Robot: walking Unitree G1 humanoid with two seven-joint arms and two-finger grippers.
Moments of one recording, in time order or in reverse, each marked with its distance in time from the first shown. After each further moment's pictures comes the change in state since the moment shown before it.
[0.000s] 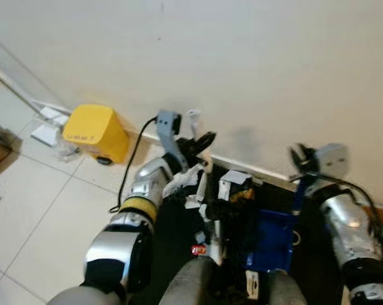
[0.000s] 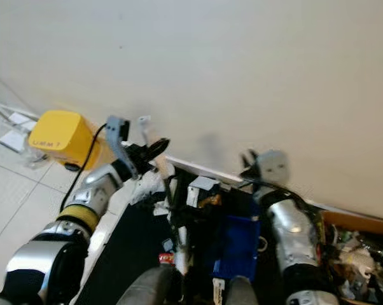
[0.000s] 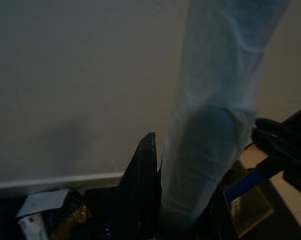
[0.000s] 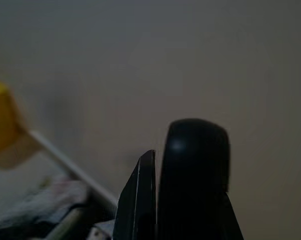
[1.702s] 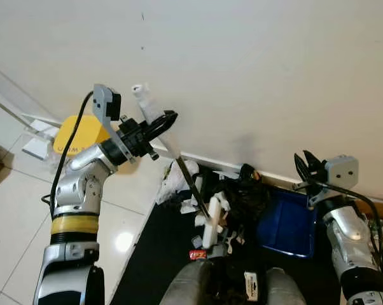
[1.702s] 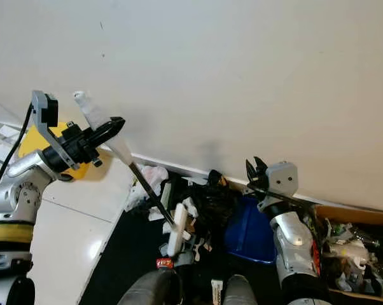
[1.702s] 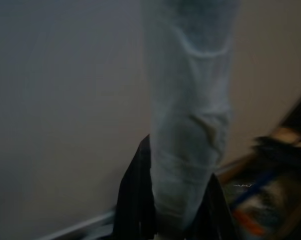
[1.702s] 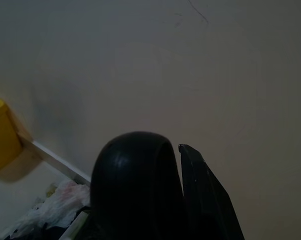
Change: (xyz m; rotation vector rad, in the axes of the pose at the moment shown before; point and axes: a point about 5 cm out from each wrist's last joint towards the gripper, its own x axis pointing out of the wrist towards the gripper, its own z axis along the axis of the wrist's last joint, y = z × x) left arm -0.090 0.026 0.086 0.348 -0.045 0.026; right arm -0.019 0.029 -0.030 0.182 0.061 0.060
